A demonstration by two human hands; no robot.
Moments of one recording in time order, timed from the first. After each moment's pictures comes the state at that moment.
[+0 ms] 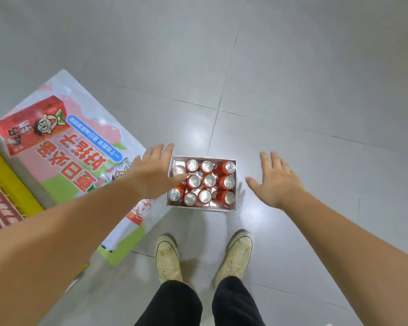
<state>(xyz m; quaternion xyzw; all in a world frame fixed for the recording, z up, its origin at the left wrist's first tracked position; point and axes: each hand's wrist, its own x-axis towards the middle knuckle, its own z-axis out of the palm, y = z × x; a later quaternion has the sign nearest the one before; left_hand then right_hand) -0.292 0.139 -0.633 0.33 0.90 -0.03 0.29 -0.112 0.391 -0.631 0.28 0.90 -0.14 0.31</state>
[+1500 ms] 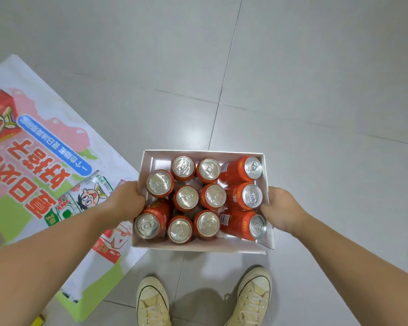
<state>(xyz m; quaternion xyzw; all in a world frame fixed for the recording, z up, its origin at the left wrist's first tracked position) -0.349 0.129 -0.859 0.04 0.88 0.16 0.44 -0.142 0.422 -0.845 0.40 0.76 -0.42 0.27</state>
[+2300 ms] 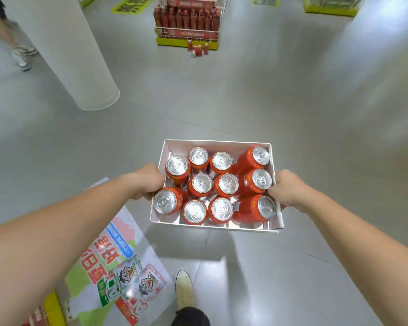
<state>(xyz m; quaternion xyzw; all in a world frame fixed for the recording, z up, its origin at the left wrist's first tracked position) -0.497 0.289 -0.233 0.05 0.88 0.29 0.36 -0.334 0.591 -0.249 0.32 0.86 -0.36 0.17</state>
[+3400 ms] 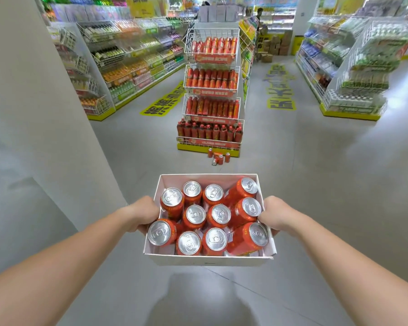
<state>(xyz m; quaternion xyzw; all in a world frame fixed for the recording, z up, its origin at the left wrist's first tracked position) -1.244 0.509 -0.049 0.01 0.89 0.36 0.29 -1.129 0.828 -0.073 0.25 0.88 -0.38 0.12</state>
